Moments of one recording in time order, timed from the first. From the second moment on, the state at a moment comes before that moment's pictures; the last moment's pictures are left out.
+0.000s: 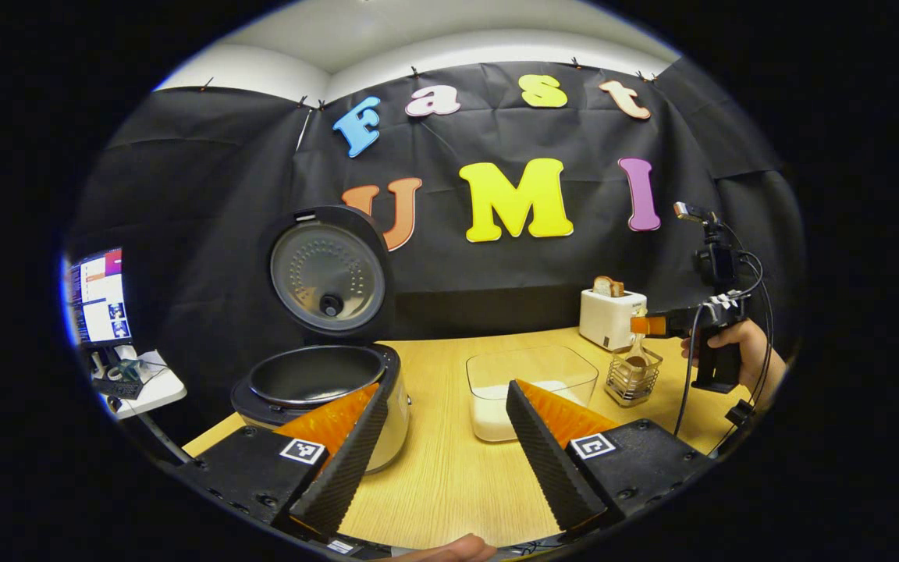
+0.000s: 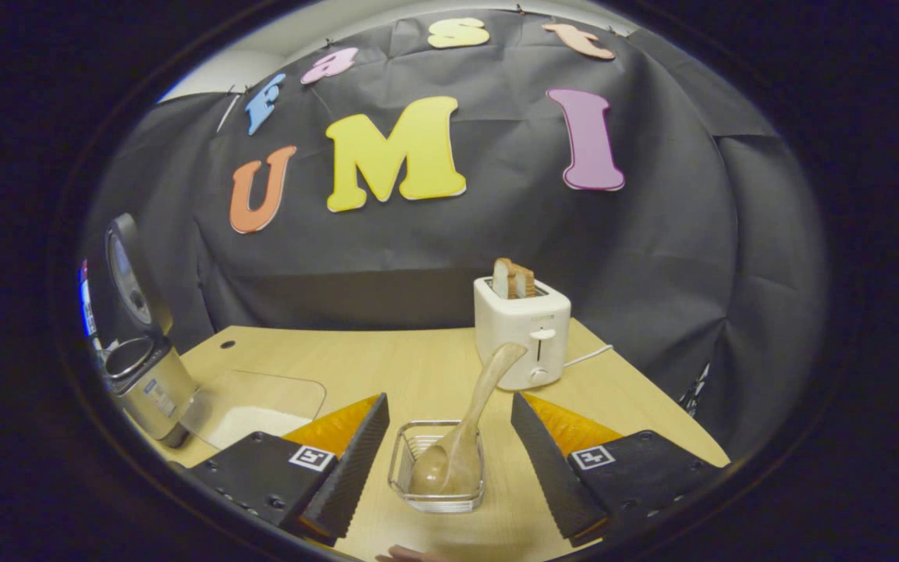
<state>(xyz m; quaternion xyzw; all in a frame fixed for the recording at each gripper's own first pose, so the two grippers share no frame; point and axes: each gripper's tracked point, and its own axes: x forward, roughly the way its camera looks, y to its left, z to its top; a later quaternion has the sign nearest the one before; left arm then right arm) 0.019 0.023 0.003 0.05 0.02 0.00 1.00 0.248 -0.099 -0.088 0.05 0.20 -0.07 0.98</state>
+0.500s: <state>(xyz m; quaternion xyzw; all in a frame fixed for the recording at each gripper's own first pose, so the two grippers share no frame) 0.011 0.052 0.023 0.01 -0.01 0.01 1.00 0.319 -0.112 -0.133 0.11 0.29 -0.07 0.95</state>
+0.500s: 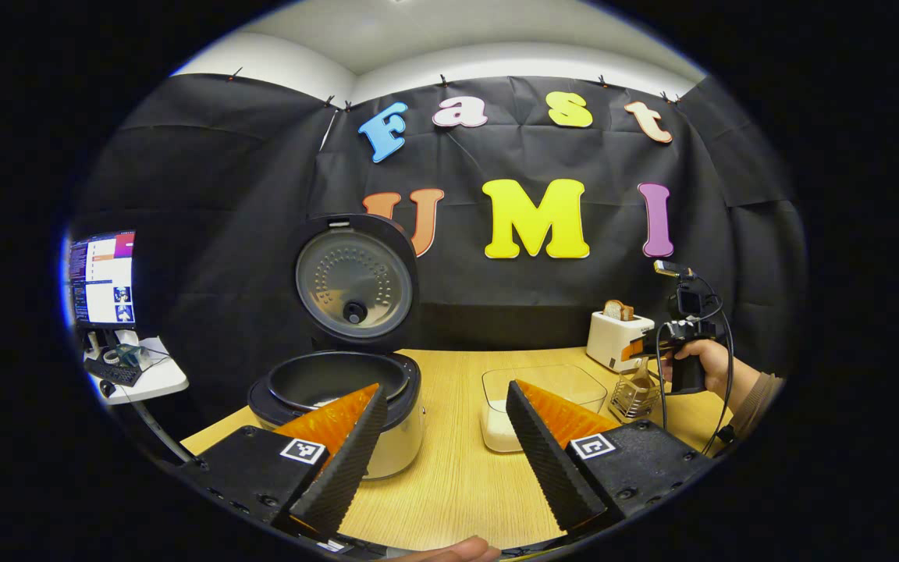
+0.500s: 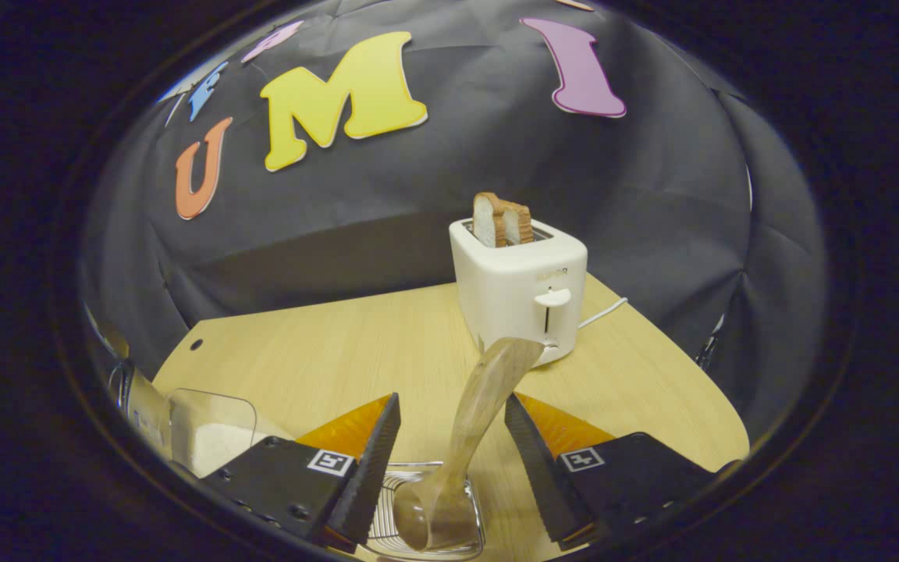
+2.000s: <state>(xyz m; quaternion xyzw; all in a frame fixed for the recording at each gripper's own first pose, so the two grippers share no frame) -0.012 0.091 0.030 0.00 0.00 0.02 1.00 0.265 0.036 0.044 -0.01 0.11 -0.02 0.99</state>
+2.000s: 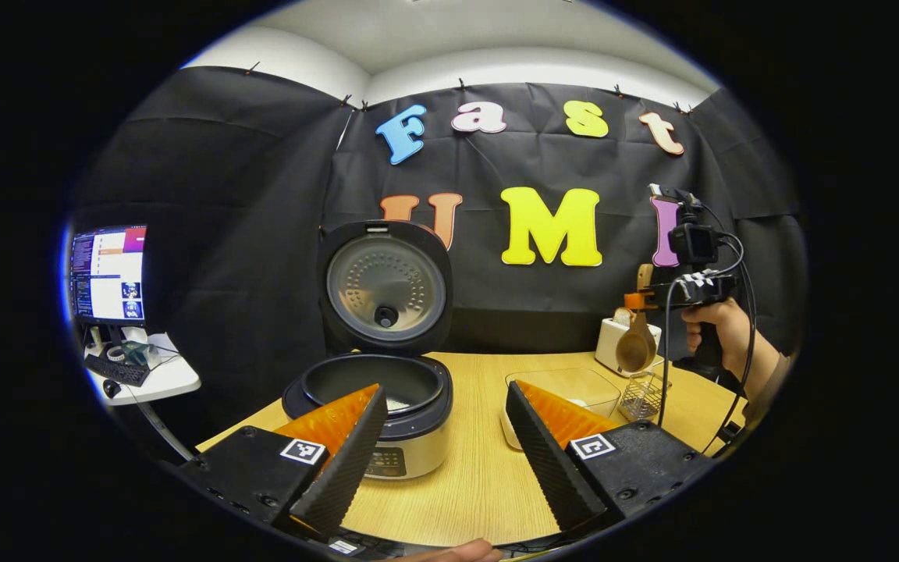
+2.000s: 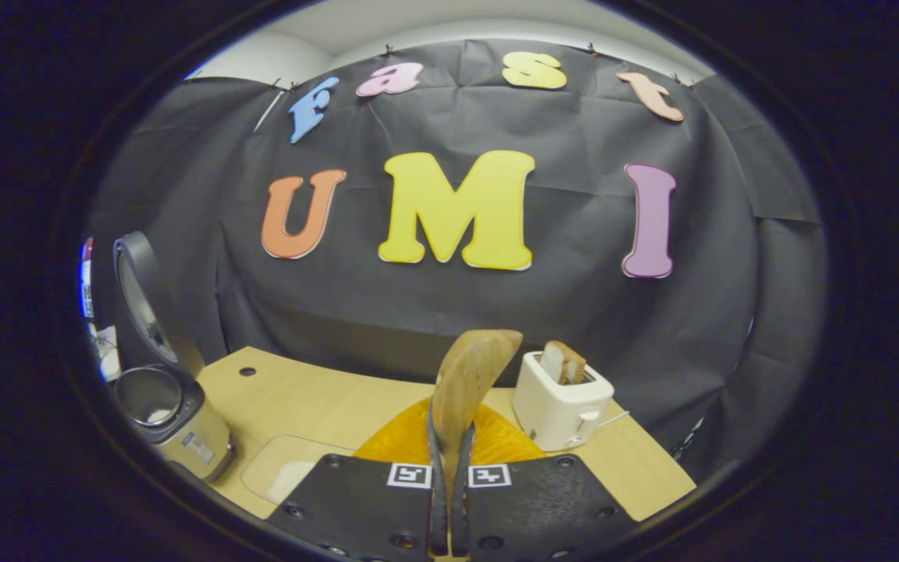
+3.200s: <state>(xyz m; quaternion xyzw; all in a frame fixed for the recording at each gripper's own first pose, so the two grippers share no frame) -0.004 0.104 0.025 -0.01 0.01 0.02 1.00 0.272 0.129 -0.093 -0.07 0.17 -0.05 0.98</state>
